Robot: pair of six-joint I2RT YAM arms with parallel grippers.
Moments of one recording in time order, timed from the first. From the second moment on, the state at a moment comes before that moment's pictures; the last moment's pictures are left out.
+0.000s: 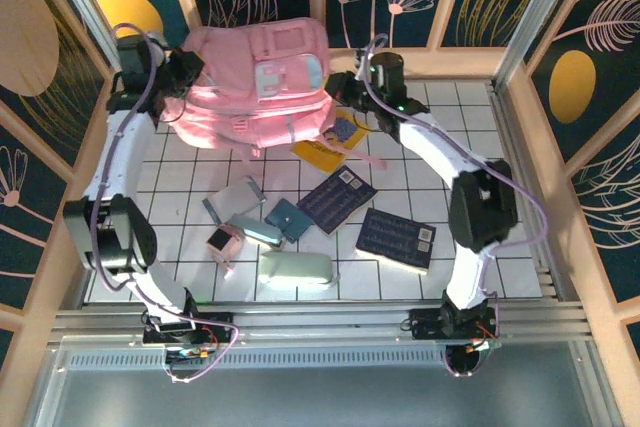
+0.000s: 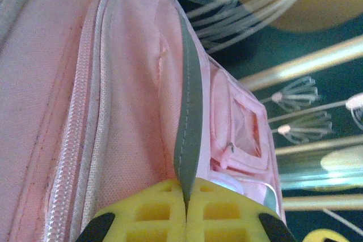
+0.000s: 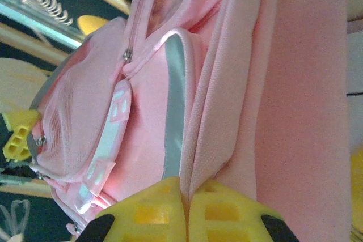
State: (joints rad) left arm 0.04 1.72 1.63 -0.31 0.44 -0.87; right arm 0.43 1.83 1.52 0.00 -0.42 0.78
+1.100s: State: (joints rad) left arm -0.38 2.14 1.87 -0.31 0.35 -0.88; right arm 0.44 1.59 1.46 -0.50 0.11 0.51
